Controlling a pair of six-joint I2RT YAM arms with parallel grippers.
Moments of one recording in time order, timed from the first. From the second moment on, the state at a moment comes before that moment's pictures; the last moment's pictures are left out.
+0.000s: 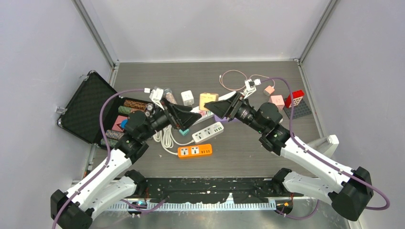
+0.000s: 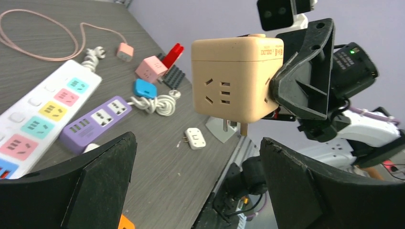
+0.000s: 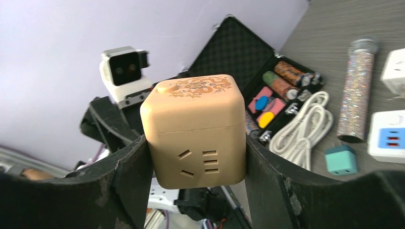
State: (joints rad) left arm -0.60 0.81 0.64 0.27 0.35 -0.71; right arm 0.73 0.99 0.74 0.38 -0.20 0.94
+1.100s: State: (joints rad) left arm -0.60 0.86 0.64 0.53 0.51 -0.91; right arm 0.79 1.02 0.74 0.54 -0.32 0.97
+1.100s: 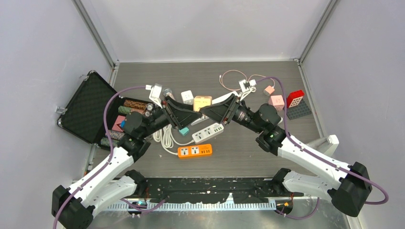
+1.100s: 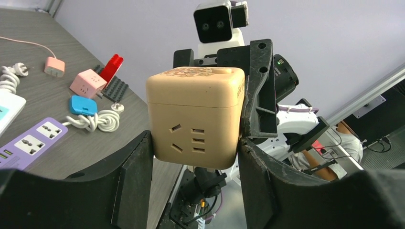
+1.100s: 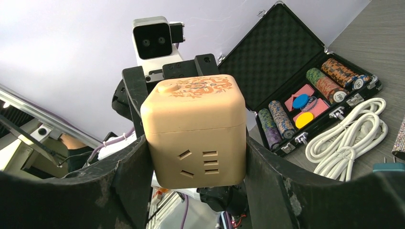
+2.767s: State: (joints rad) left arm -0.60 0.84 0.68 0.36 0.70 -0.72; right arm 0.79 1.01 0.98 0.06 -0.40 0.63
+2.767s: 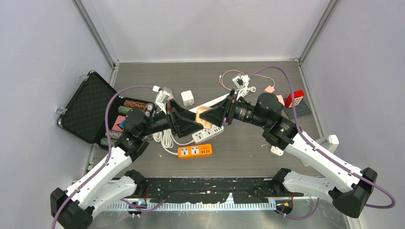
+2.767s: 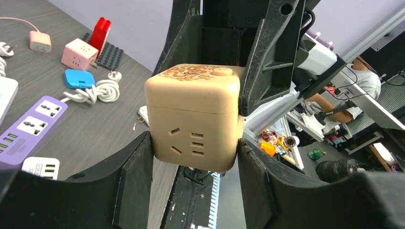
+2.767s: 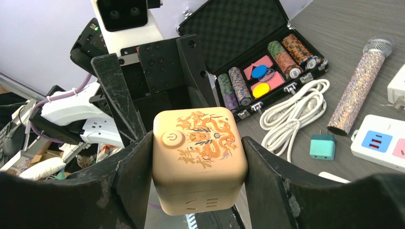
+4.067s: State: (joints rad) left arm -0.76 0.97 0.59 0.35 0.15 -0.51; right arm 0.83 1.12 0.90 -0.20 0.14 1.33
